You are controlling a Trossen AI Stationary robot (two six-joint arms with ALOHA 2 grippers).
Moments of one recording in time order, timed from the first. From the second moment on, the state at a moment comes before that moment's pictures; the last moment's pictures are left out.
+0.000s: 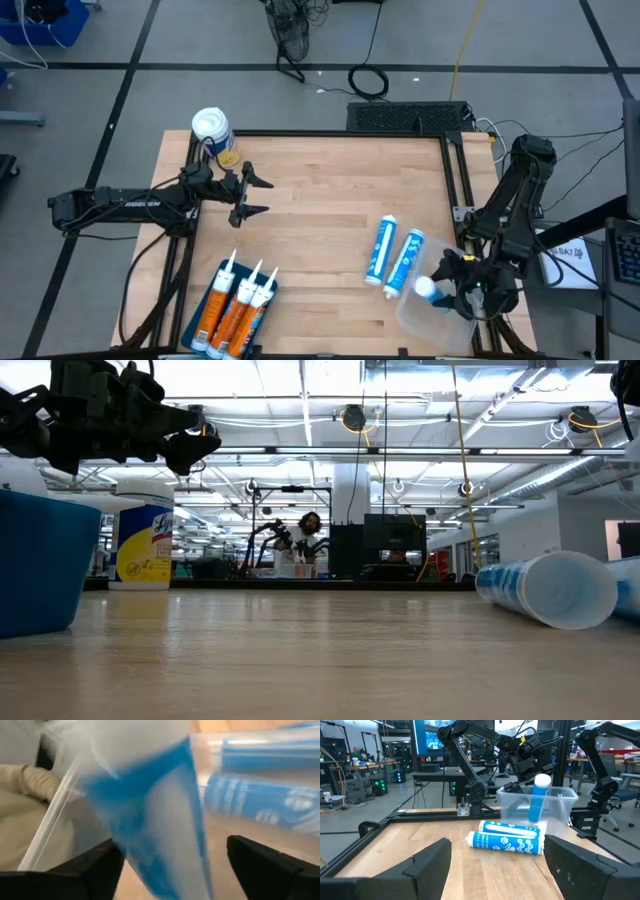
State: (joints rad) left arm 0.39 0.87 0.17 0.76 0.54 -0.01; right arm 1.22 0.98 0.62 -0.56 0.56 1.32
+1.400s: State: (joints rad) left arm 0.39 0.87 0.17 0.76 0.54 0.00; right arm 1.11 1.05 0.62 0.04 0.44 0.69
